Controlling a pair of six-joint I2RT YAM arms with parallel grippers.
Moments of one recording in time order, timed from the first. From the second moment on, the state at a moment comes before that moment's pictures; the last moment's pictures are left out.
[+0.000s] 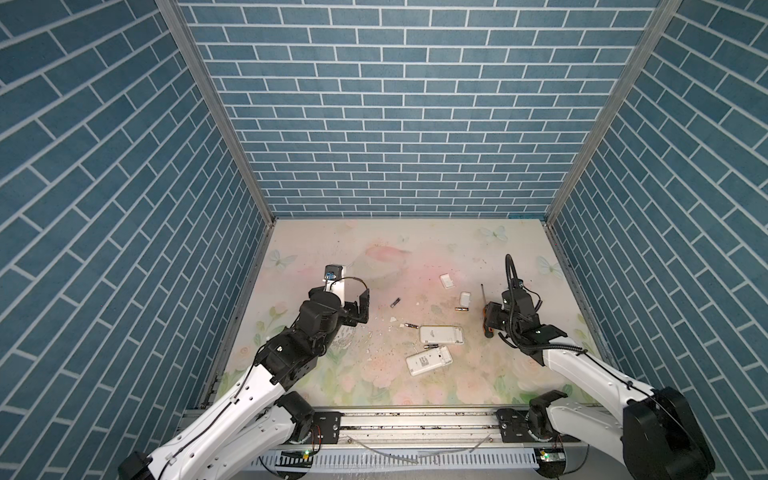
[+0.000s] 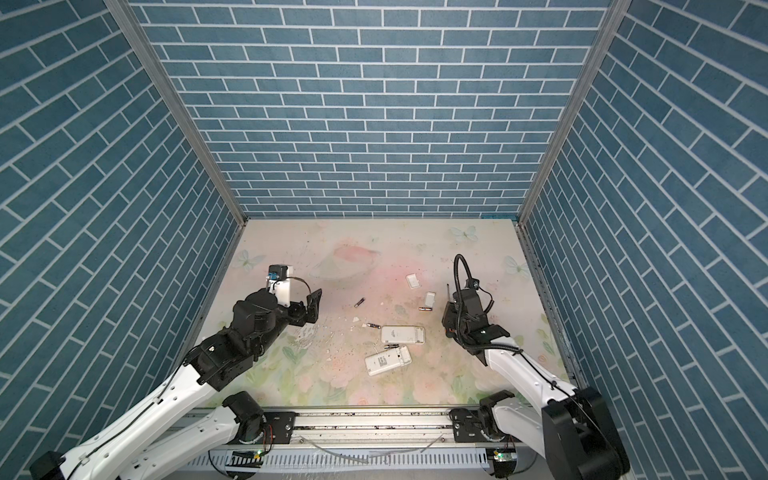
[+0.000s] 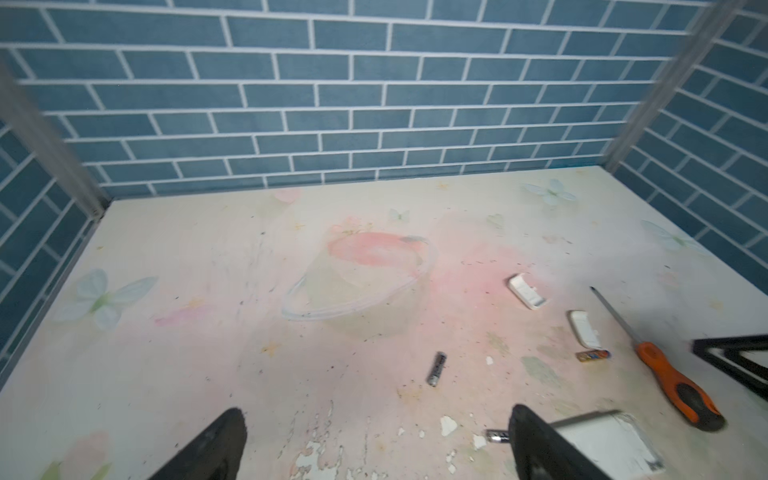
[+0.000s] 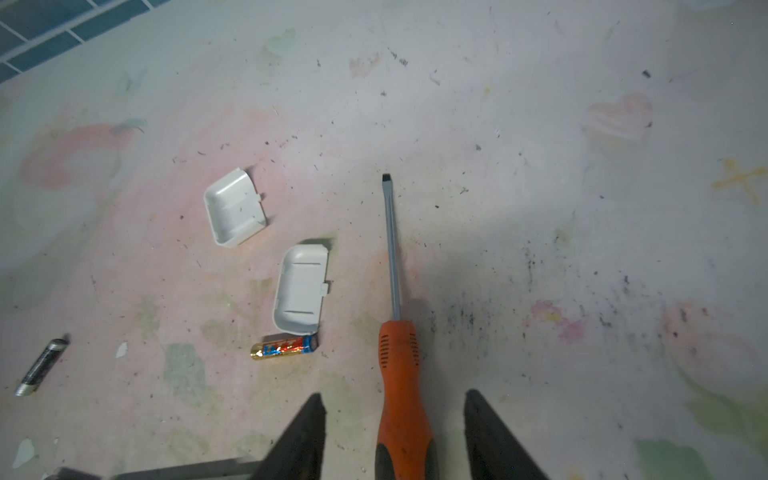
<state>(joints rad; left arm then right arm) -0.62 0.77 0.68 -0.35 -0.39 -0.28 0.41 1.03 0.48 -0.19 0.19 0.48</state>
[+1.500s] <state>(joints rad) -0.07 1.20 0.30 0.55 -0.39 -0.01 0.17 1.03 0.31 0.28 0.42 0.03</state>
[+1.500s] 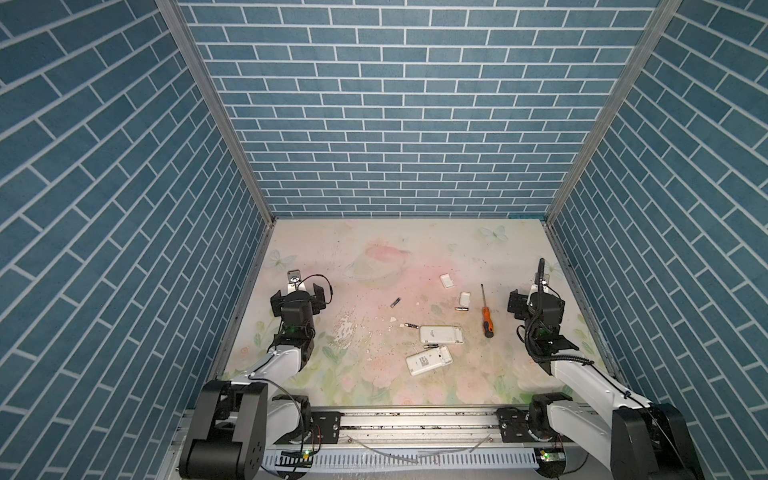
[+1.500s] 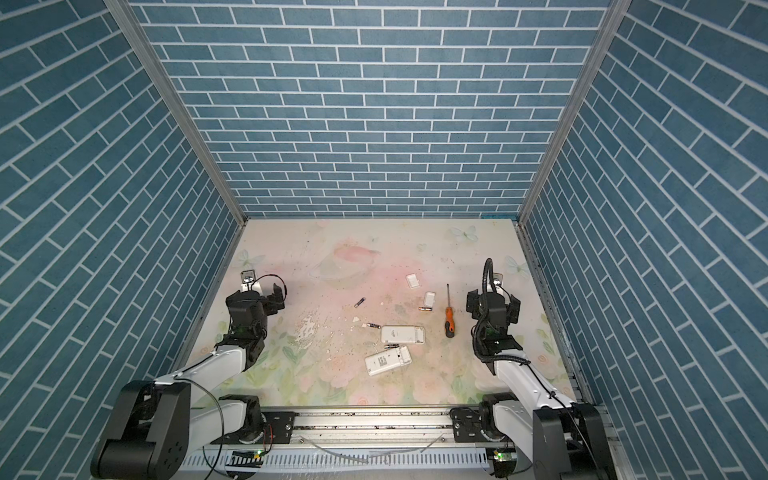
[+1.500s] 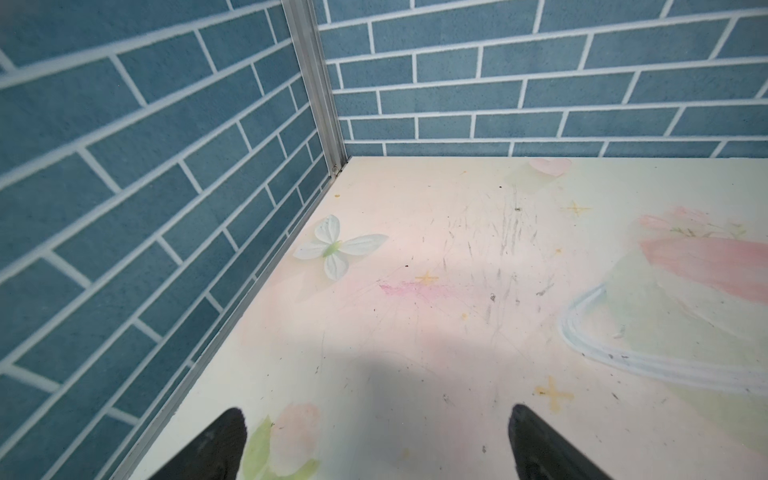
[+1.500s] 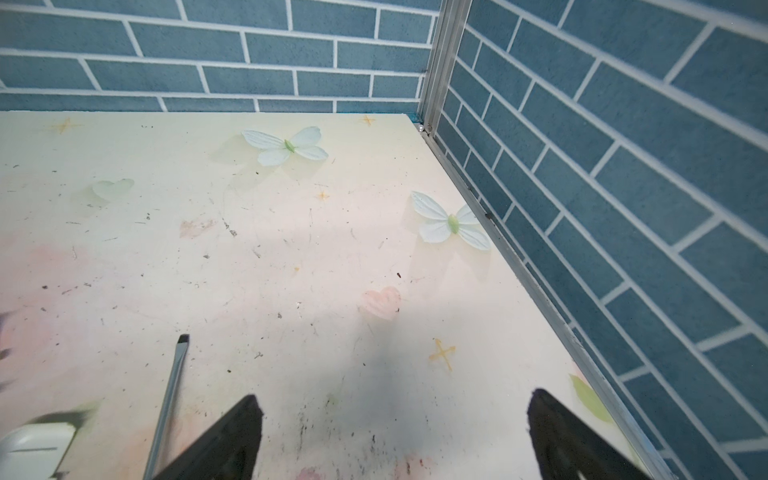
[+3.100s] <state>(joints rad) -0.05 1.52 0.32 0.88 -0.29 0.02 -0.07 1.54 0.35 0.75 0.04 0.03</state>
